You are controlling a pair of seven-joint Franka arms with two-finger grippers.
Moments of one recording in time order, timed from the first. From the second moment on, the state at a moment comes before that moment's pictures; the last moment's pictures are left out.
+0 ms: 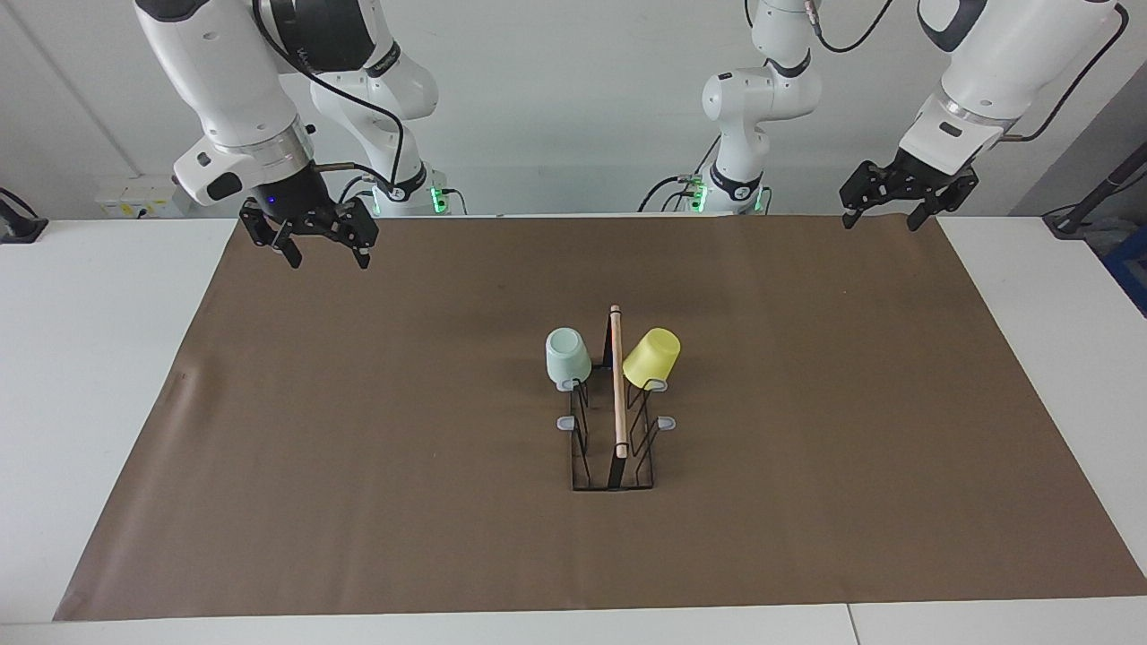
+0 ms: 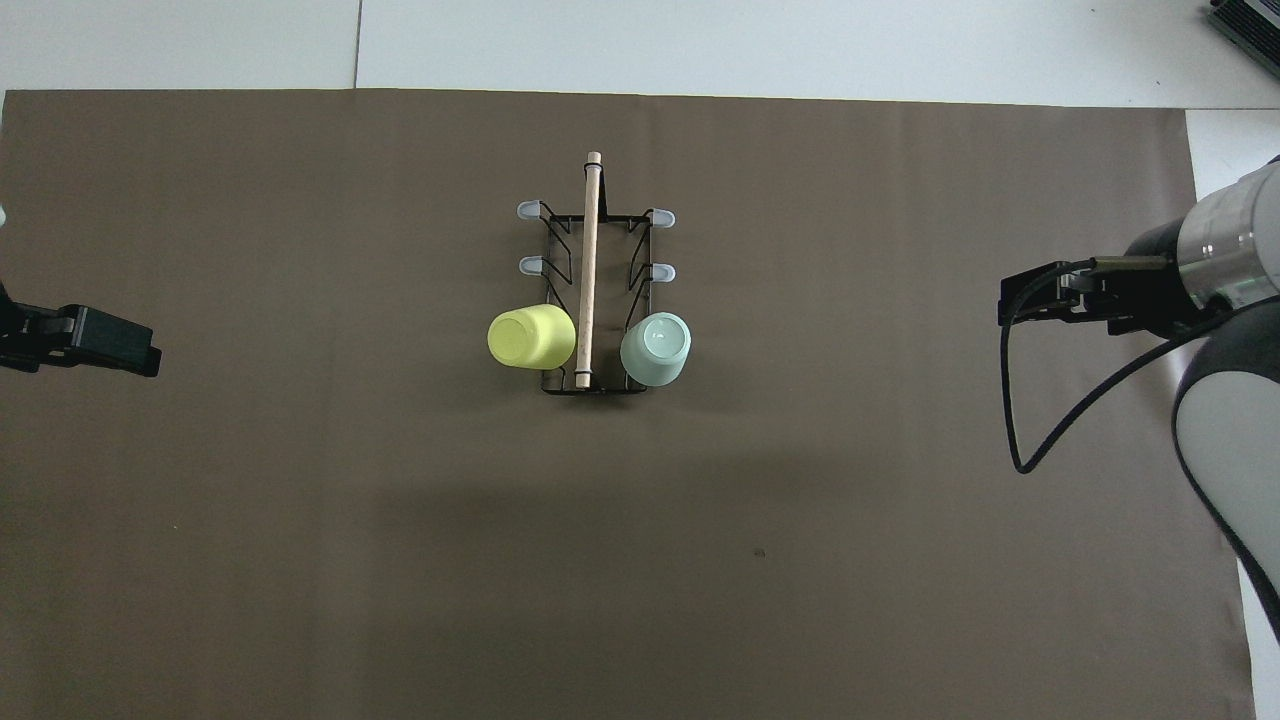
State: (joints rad) left arm 0.05 -0.04 -0.10 -1.58 -0.03 1.47 0.04; right arm 0.01 0.01 0.08 -1.62 0.04 1.65 0.18
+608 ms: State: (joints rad) left arm 0.04 -0.05 -0.11 -1.58 -0.03 1.45 0.04; right arm 0.01 0.01 0.08 -1.62 0.04 1.65 0.18
